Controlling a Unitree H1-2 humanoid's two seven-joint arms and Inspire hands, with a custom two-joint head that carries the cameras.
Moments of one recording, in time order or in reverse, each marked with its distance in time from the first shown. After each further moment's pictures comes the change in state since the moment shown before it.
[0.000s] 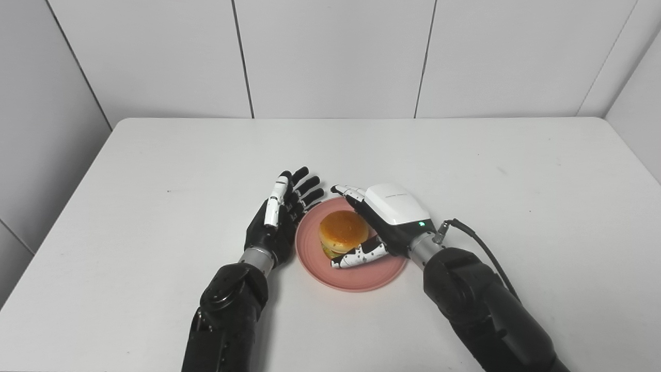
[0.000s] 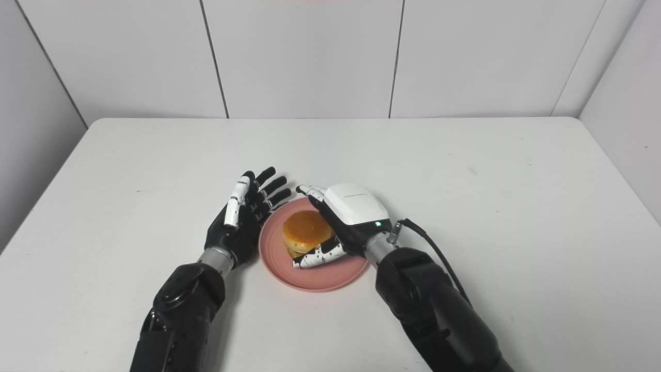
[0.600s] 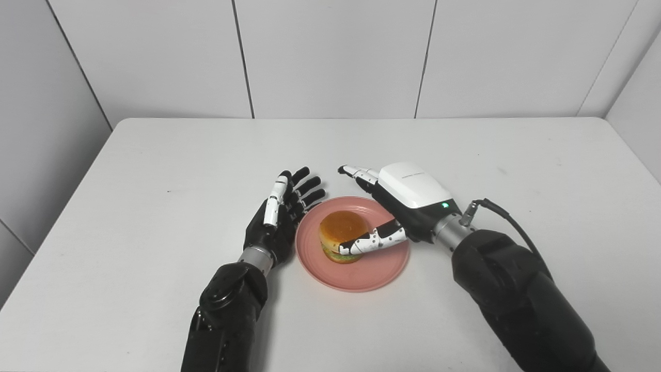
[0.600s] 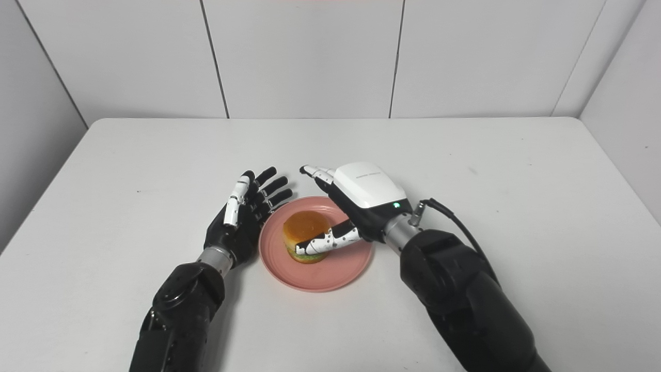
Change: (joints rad) left arm -0.003 0.002 0.006 0.000 -0.009 0.003 0.008; right arm -0.027 -0.085 -0.114 -0.273 0.004 0.037 0.285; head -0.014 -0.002
